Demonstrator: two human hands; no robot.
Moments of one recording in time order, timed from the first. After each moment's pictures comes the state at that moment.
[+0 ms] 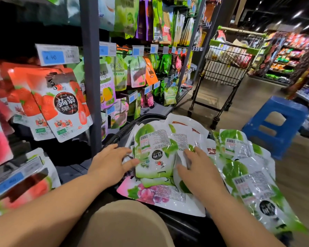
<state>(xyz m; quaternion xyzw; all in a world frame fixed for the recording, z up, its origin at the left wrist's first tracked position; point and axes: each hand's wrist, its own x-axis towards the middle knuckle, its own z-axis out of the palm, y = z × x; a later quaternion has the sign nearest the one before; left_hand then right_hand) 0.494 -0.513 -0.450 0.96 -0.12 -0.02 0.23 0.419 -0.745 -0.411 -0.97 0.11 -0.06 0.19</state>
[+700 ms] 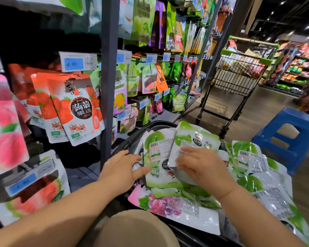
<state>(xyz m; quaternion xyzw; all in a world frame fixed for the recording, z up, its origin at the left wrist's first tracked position) 0.494 -0.511 -0.452 0.96 -0.12 -0.03 0.26 0.473 -0.769 -0.412 -0.89 -0.33 -0.30 0.00</state>
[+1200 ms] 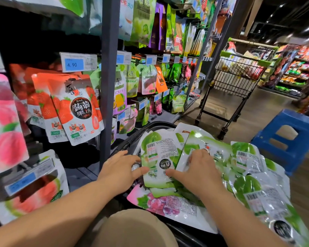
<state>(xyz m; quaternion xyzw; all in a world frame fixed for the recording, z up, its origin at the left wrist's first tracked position) 0.494 -0.512 -0.450 0.96 -0.13 -0.02 0.25 0.452 -0.727 -0.402 -0.98 0.14 -0.04 0.12</state>
